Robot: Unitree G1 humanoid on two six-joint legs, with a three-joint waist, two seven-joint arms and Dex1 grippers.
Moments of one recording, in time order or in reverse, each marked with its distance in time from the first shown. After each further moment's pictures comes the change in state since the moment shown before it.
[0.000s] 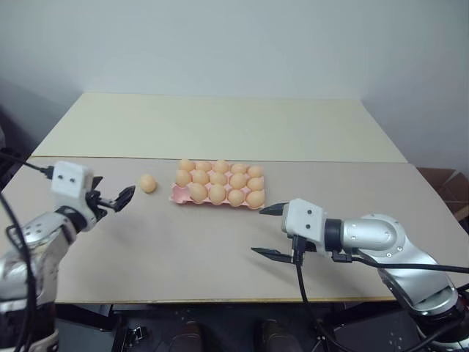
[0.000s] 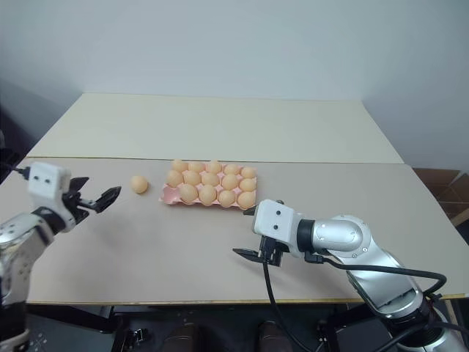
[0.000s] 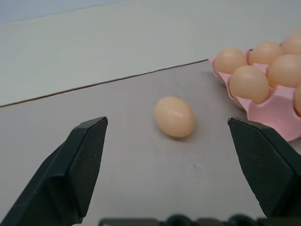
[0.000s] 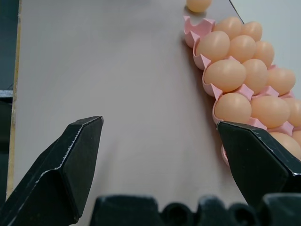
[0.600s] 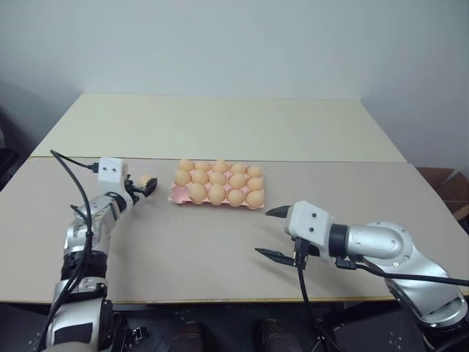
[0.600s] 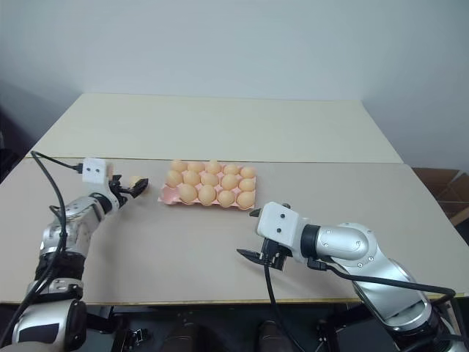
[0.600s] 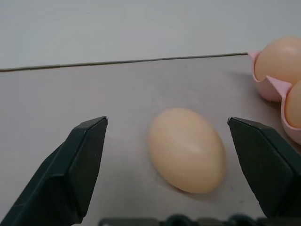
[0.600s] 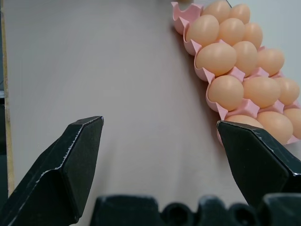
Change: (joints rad) left arm -0.320 -0.133 -0.144 0.651 0.121 -0.294 0.024; right arm 0.059 -0.009 -0.035 -0.079 0.001 0.079 -0.071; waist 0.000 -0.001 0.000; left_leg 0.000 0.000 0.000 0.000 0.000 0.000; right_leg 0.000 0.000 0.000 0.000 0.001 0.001
